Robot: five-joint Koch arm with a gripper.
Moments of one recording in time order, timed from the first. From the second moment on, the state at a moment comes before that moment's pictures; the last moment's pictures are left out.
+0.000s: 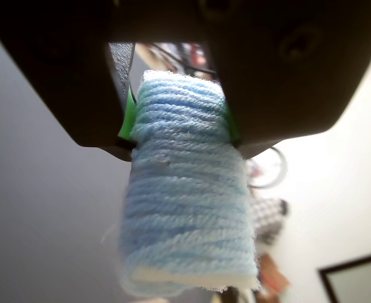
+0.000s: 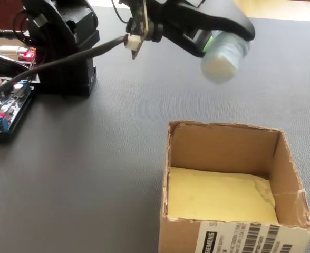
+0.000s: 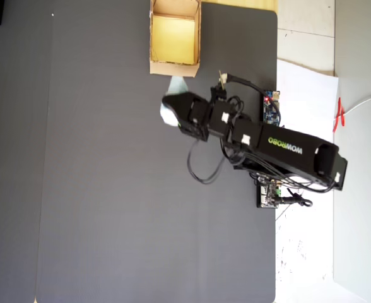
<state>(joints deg) 21.7 121.3 142.3 -2.0 78.8</state>
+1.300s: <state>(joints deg) 32.3 106.7 127.2 6.1 80.1</state>
